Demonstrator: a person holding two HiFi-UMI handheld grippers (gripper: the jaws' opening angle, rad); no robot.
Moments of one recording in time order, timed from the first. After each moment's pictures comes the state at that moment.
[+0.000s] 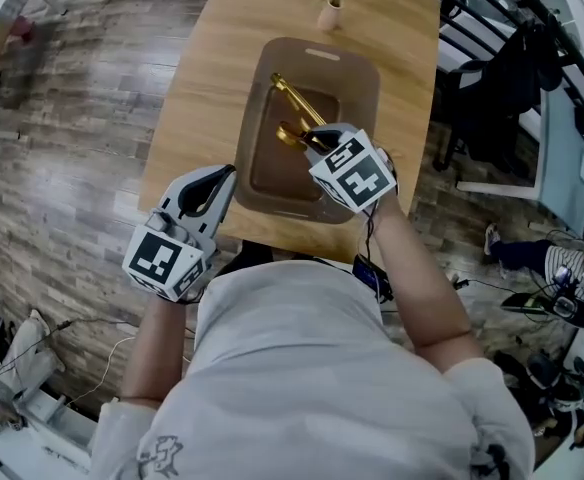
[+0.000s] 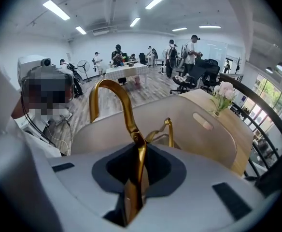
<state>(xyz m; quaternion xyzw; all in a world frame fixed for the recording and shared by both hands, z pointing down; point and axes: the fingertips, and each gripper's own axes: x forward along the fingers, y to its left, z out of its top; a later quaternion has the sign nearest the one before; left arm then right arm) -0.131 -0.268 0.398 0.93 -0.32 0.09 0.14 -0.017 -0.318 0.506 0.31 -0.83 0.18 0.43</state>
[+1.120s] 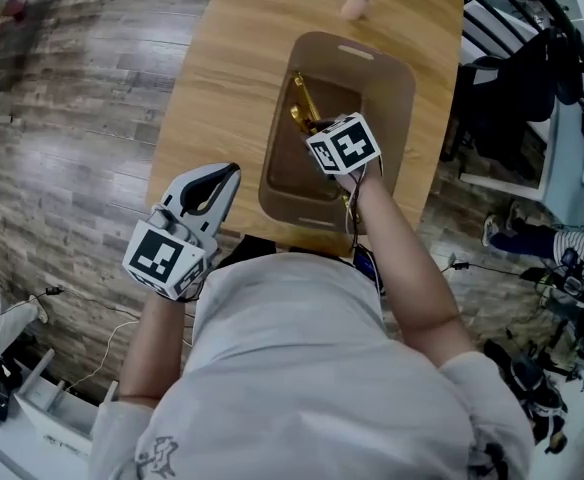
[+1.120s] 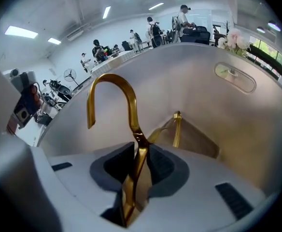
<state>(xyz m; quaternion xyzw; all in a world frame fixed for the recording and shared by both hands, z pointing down) -0.175 -0.299 0.433 0.93 -0.31 0.11 0.18 -0.050 -0.360 0.617 0.32 -0.77 0.33 0.43</state>
